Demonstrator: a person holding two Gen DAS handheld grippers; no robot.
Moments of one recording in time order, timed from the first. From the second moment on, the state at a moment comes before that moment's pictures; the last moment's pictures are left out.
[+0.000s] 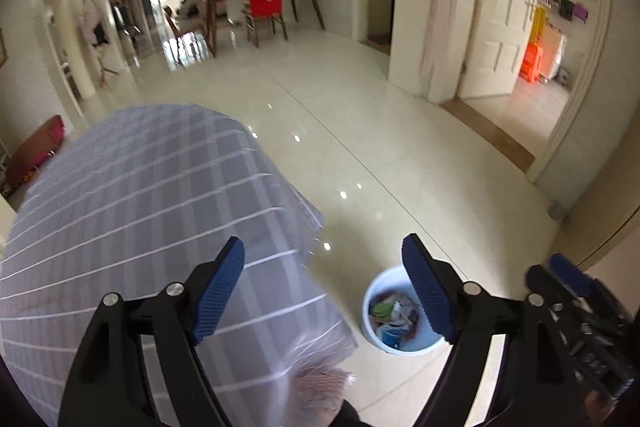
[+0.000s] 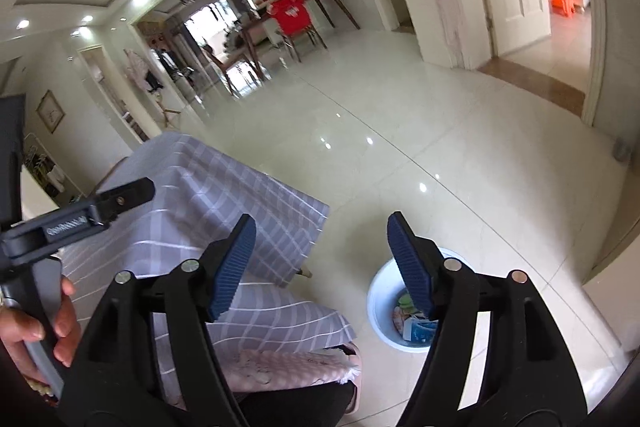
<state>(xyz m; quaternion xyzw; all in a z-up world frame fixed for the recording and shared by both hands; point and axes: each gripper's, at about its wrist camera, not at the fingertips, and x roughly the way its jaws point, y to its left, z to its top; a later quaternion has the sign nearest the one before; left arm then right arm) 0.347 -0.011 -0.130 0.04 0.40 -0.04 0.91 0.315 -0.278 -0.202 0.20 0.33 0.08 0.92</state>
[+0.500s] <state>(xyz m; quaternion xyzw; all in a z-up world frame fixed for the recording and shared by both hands) 0.170 0.041 -0.032 0.01 0.26 0.01 0.97 0.174 -0.214 -0.089 0.13 0.22 0.12 0.96</state>
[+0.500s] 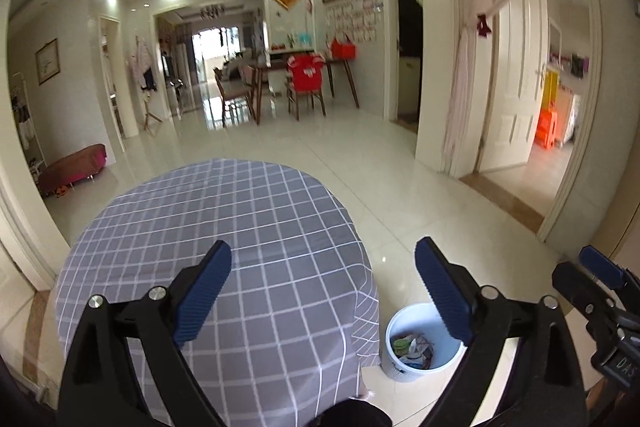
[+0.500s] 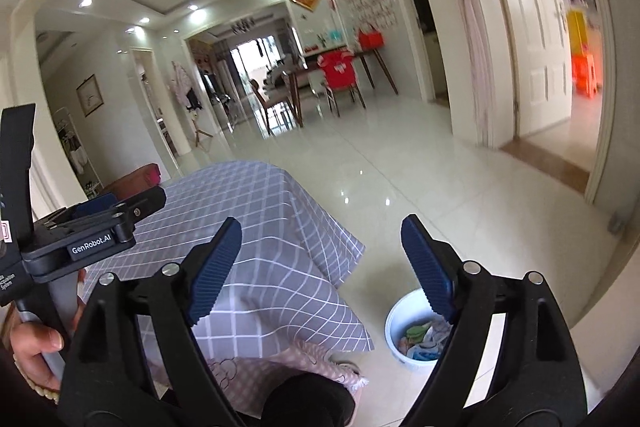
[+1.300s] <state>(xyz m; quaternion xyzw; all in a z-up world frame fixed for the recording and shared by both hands) 0.007 0.015 0.027 0.04 0.13 0.03 0.99 0.029 -0.207 -0.038 0.08 0.11 0.13 0.98</state>
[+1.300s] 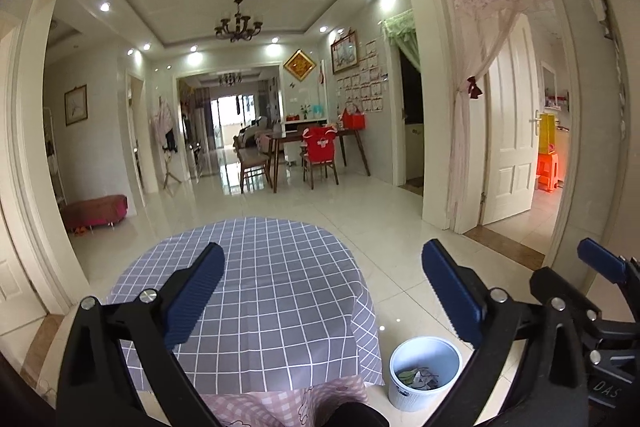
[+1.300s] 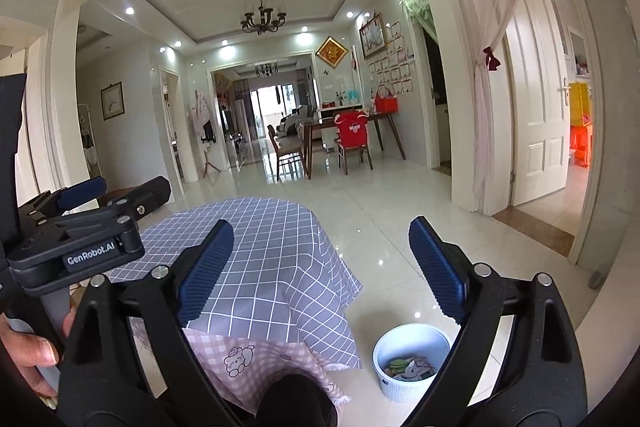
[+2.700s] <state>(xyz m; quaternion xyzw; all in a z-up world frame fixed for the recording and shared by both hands) 0.015 0.022 0.012 0.05 0.14 0.02 0.99 0.023 -0.213 -0.045 0.09 0.10 0.12 0.98</state>
